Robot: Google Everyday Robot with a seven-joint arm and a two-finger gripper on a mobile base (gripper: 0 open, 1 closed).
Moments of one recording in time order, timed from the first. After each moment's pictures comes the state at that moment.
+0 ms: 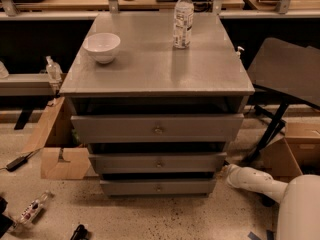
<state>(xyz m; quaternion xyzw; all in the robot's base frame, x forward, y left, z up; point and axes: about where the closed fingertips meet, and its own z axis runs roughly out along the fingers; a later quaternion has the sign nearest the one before) 0.664 -0.312 0.284 -0.52 0.79 -0.07 0.32</state>
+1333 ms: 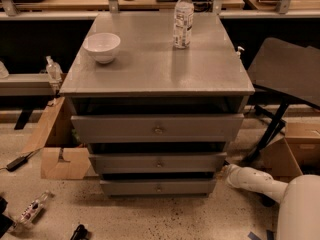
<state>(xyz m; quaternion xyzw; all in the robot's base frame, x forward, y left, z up) 0.664 -0.312 0.284 -0.52 0.79 -0.07 0.32</state>
